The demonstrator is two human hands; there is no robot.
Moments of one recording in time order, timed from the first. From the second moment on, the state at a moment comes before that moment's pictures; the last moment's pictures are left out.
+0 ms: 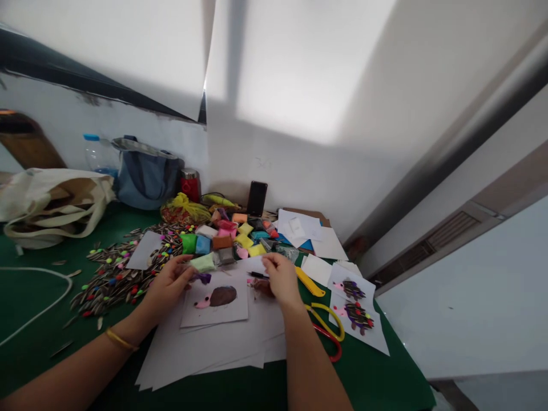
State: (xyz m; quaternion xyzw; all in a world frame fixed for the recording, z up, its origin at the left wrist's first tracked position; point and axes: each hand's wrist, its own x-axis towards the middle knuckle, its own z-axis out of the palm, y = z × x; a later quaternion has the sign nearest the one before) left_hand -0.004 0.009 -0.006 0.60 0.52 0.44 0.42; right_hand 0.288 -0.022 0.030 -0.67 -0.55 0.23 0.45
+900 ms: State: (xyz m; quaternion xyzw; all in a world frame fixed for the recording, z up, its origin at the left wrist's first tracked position) left_hand -0.005 -0.008 0.011 0.82 0.42 0.39 0.05; right_hand 0.280 -0.012 0.032 -0.68 -0.66 -0.01 0.32
